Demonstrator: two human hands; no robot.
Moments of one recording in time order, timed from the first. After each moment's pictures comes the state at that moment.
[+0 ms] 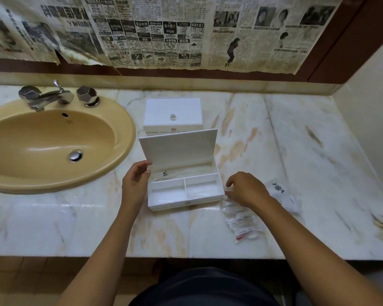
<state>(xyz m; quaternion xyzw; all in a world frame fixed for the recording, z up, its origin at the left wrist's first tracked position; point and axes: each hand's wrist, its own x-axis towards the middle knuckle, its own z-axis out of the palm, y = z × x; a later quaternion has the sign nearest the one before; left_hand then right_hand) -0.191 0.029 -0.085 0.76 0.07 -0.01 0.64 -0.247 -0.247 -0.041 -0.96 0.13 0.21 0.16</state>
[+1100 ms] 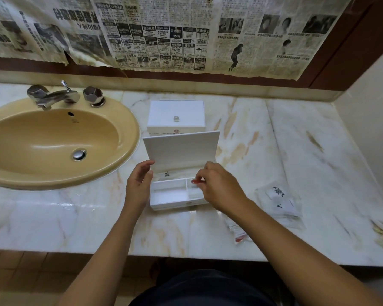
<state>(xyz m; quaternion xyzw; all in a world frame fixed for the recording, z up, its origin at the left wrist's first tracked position) -0.195 0.028 -0.086 0.77 0.04 -0.01 0.64 -0.244 -0.181 -0.009 -0.97 -0.05 0.03 0.24</state>
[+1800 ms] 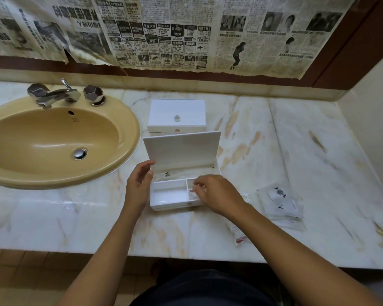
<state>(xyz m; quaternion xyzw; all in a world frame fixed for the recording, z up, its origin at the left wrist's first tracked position) -0.195 0.029 -0.088 0.77 0.04 -0.01 0.63 -0.245 -0.181 -0.028 -0.95 -0.02 0.11 0.29</state>
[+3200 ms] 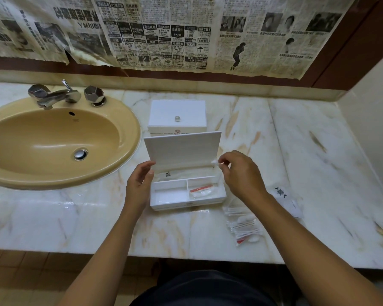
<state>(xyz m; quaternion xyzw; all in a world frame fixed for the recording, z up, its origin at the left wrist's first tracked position) -0.195 0.031 -0.087 0.78 0.04 -0.01 0.63 -0.233 -0.221 -0.004 -0.96 0.07 -0.06 0.27</state>
